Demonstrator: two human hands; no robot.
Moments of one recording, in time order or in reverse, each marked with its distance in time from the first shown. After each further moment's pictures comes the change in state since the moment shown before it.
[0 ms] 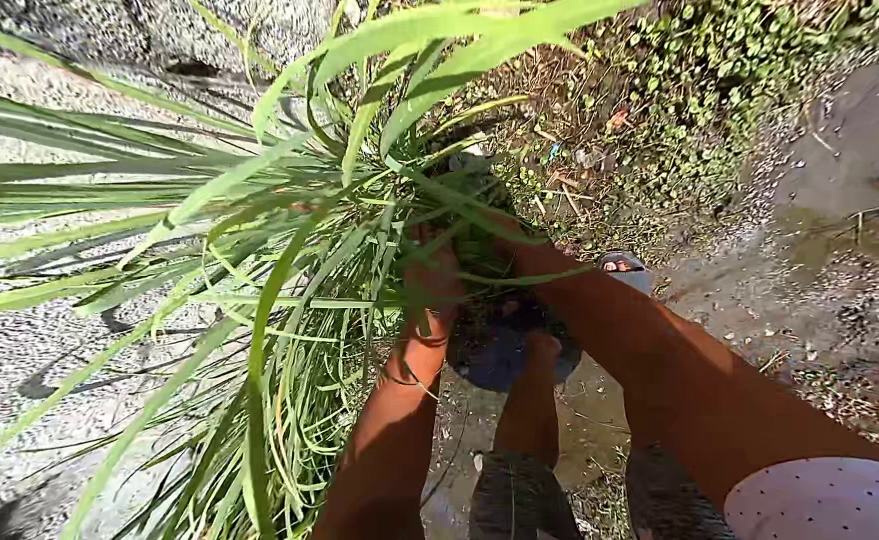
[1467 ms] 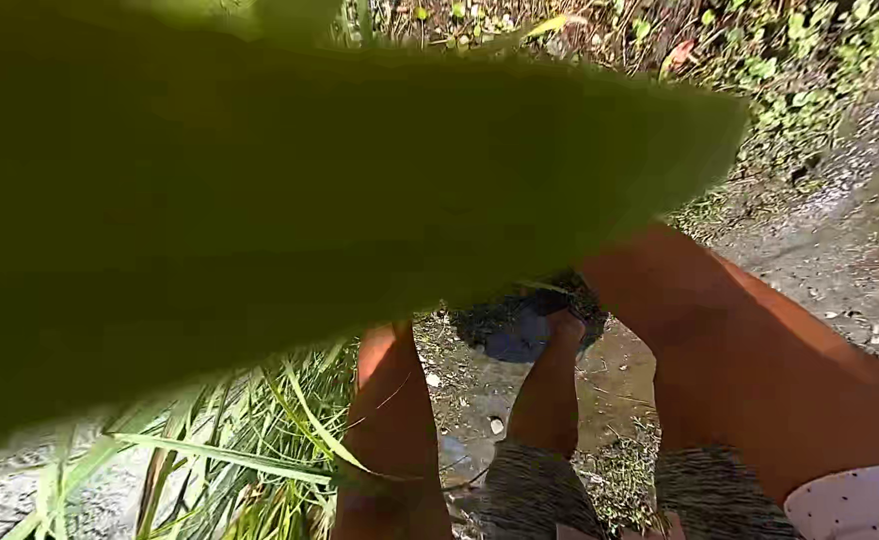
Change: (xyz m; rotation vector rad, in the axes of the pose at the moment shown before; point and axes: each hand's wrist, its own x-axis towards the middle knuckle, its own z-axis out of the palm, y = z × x) left_hand 0.047 -0.070 0.002 0.016 0.074 -0.544; right_hand 0.103 0.001 -0.010 -0.247 0.069 -0.276
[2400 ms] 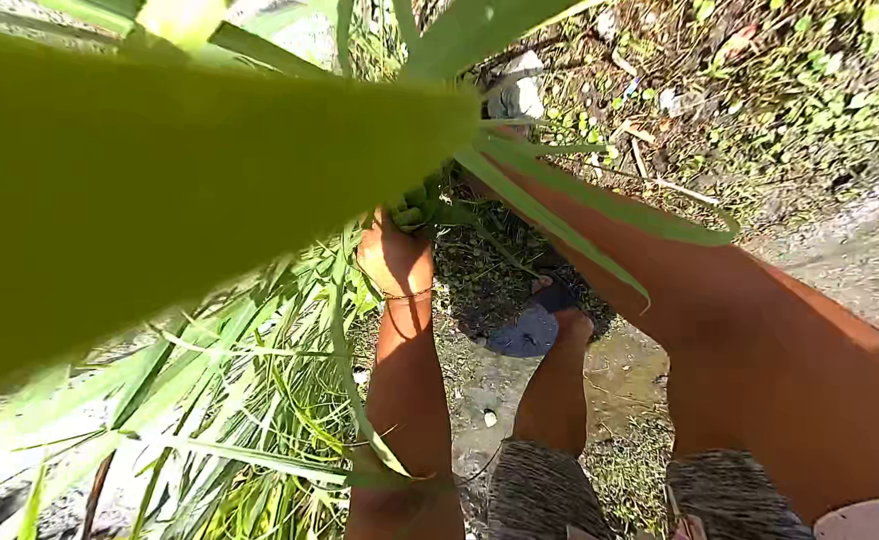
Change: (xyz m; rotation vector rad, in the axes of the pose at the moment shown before) left_hand -0.004 -0.016 0.007 -0.143 0.084 0.097; right_hand 0.026 -0.041 0.046 -0.155 0.231 -0.046
